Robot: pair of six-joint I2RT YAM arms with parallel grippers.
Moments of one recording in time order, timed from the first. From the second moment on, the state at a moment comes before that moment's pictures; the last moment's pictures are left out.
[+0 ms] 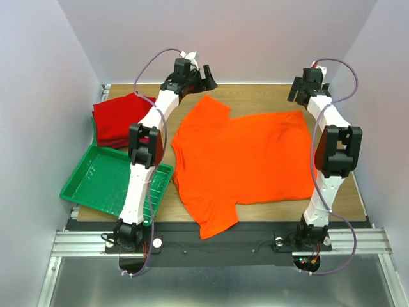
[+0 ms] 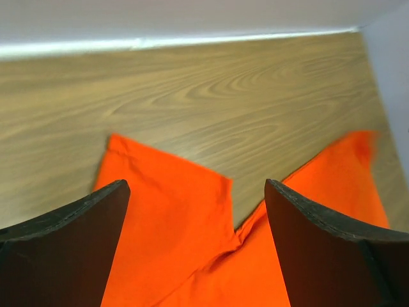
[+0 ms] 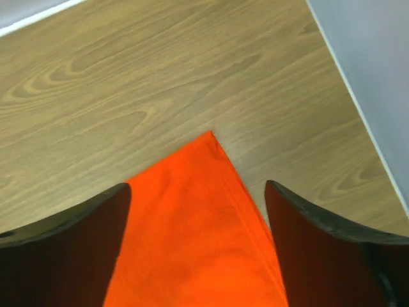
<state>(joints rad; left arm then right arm) -0.33 2.51 2.44 -0.32 0.33 -0.45 -0.06 2.05 1.75 -0.34 0.38 0.21</state>
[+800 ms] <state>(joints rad) -0.48 1.84 1.65 -0.42 0.11 -0.49 -0.06 1.51 1.17 -0.31 -0.13 0.24</state>
